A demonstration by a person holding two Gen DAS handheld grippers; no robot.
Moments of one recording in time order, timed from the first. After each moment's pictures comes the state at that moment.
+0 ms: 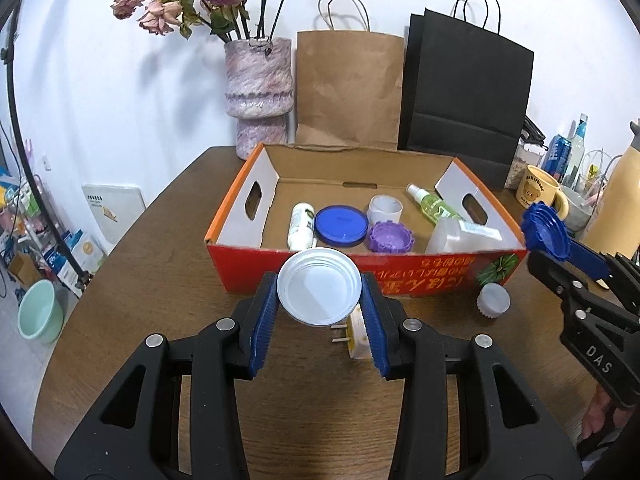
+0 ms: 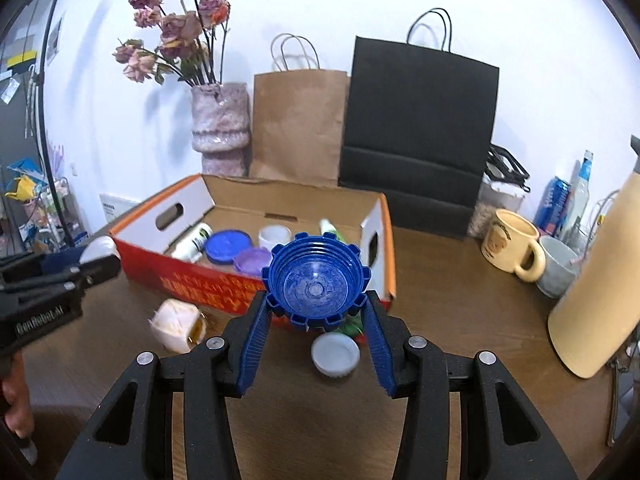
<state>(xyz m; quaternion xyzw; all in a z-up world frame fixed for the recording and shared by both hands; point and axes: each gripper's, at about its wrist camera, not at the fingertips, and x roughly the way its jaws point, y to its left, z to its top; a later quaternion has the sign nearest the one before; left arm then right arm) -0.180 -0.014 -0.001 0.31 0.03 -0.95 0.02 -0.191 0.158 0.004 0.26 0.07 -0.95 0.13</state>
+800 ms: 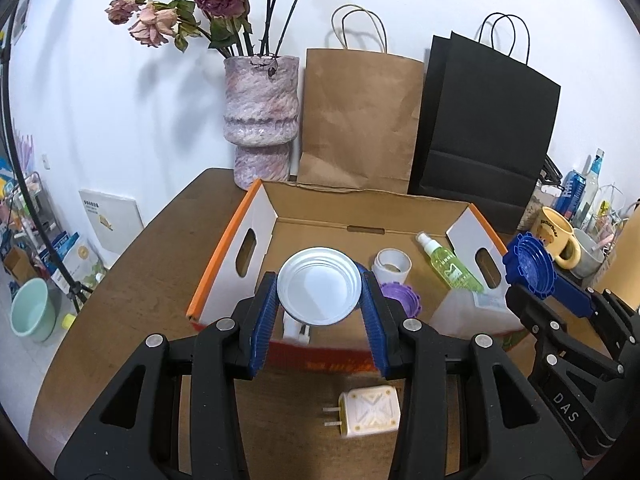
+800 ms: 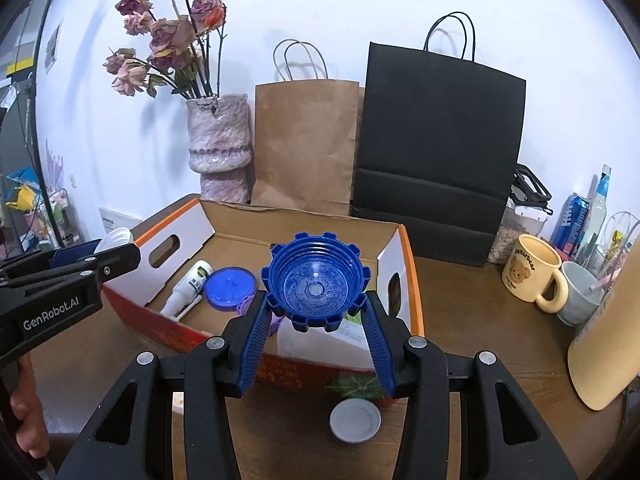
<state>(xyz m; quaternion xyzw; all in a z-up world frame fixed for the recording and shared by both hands) -0.238 -0.019 0.015 0.29 0.06 -0.95 0.04 -0.243 0.137 0.011 0.26 0.06 -0.96 0.13</state>
